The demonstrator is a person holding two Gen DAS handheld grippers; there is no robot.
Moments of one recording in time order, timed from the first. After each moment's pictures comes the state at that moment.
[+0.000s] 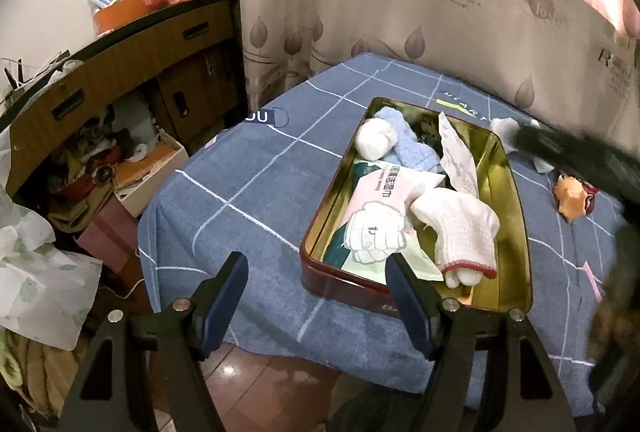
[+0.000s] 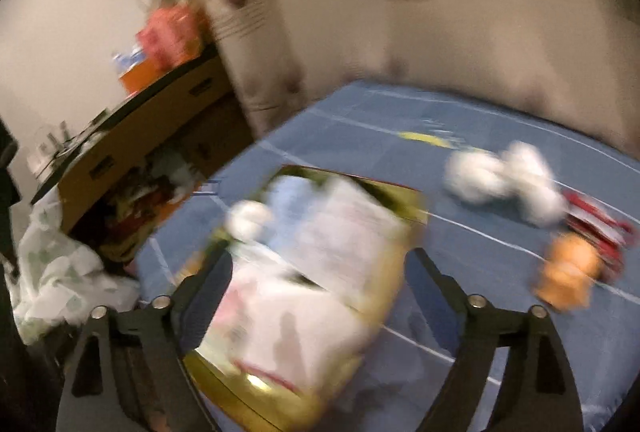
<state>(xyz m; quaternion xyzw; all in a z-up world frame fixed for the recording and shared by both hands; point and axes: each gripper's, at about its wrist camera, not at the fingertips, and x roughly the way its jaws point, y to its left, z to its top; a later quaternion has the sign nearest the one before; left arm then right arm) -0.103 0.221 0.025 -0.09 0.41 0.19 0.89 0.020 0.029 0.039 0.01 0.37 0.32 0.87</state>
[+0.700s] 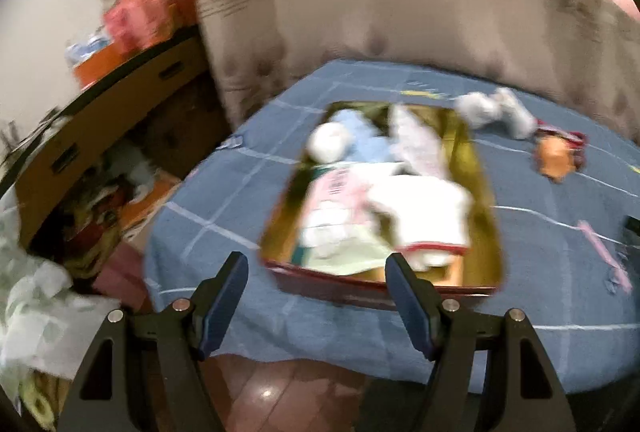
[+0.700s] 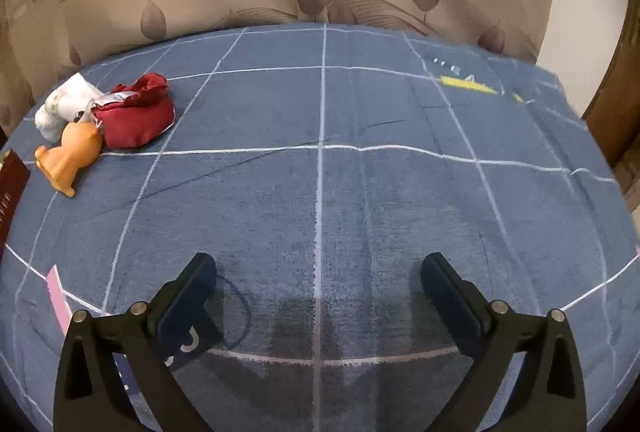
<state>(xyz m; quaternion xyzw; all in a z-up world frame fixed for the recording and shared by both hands) -0.101 0.168 0.034 0.00 0.40 0.14 0.91 0.044 -0.278 -0.046 0.01 0.45 -0.03 0.89</state>
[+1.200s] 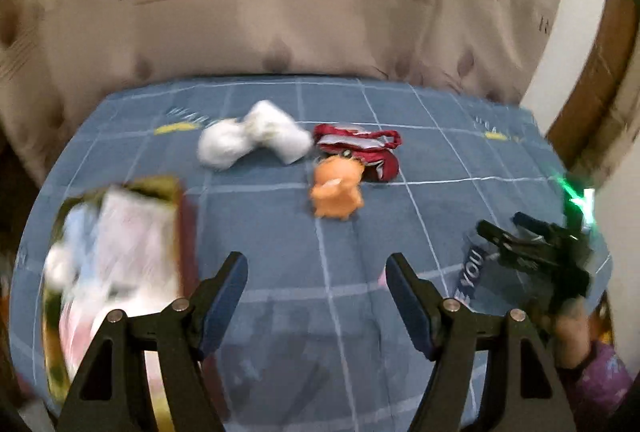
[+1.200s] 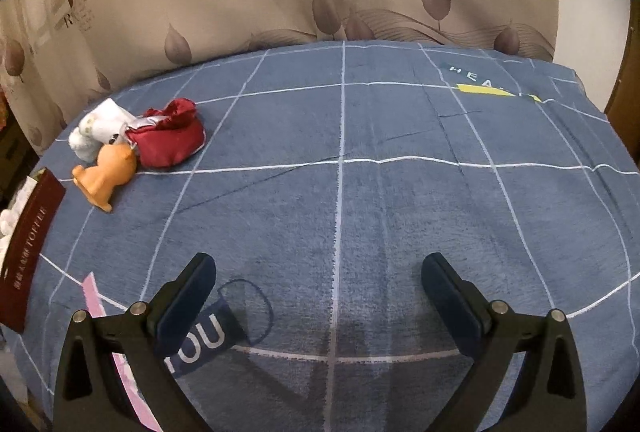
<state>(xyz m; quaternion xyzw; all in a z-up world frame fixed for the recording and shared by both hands) 0.044 0.014 0.057 0.02 0.45 -0.15 0.88 0.034 -0.283 -0.038 0.06 0.42 0.02 0.91</state>
